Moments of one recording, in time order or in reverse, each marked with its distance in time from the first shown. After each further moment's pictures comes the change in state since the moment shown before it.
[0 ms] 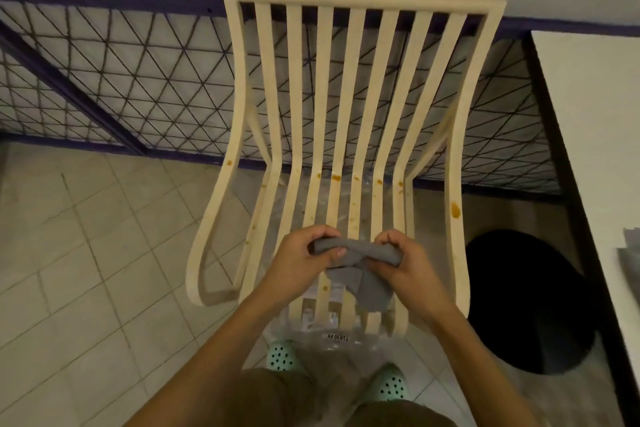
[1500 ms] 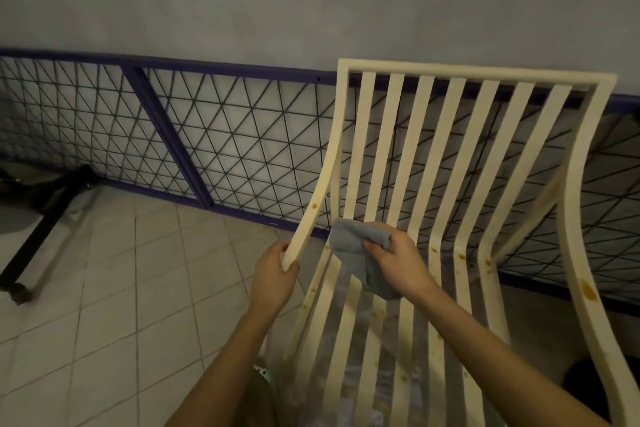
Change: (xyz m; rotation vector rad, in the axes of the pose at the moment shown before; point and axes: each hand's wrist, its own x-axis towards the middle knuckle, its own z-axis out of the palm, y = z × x) left_hand 0.028 -0.155 -0.153 0.376 0.657 0.023; right_hand 0.130 -0.005 0.146 -0.108 -0.073 -0.265
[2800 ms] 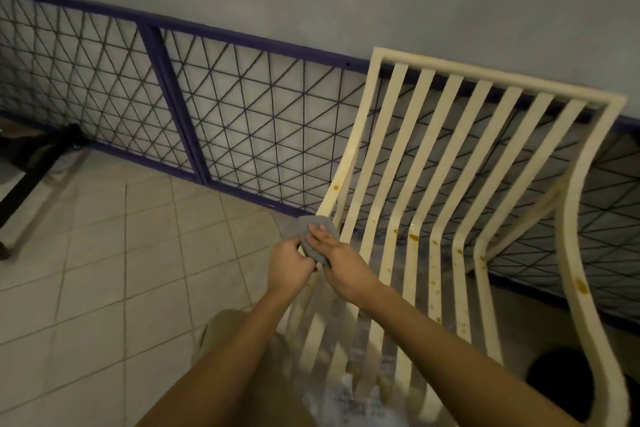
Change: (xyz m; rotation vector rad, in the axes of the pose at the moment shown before) left_hand -0.019 -0.017 -0.013 -0.182 -0.067 -0.122; right_hand -0.003 0.024 0.121 -0.573 -0.359 -0.250
